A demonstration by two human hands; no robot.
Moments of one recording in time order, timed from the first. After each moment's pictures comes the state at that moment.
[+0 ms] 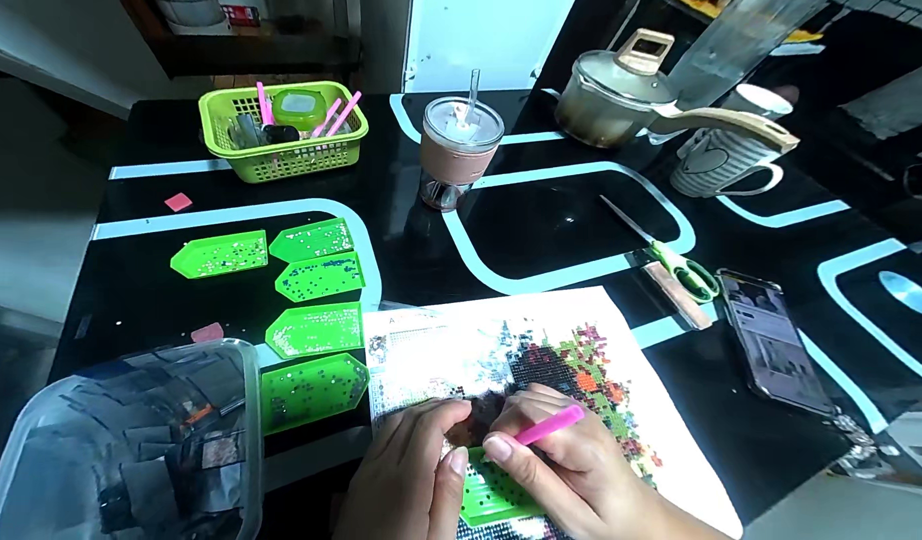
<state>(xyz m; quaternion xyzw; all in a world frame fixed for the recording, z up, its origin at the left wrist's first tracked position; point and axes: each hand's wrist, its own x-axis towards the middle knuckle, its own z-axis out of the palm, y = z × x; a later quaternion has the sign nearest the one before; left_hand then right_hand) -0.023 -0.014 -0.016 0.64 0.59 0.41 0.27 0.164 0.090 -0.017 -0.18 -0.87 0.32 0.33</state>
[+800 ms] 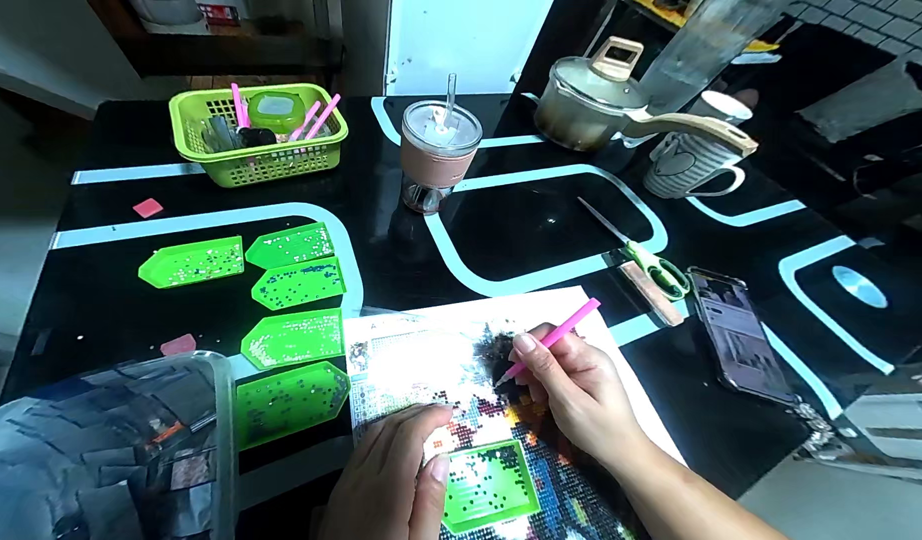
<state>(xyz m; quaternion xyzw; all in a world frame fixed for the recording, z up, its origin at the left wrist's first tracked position) -0.025 -0.014 -0.011 0.64 0.60 0.39 0.28 0.180 0.126 -0.020 -0.36 -0.75 0.40 0.39</state>
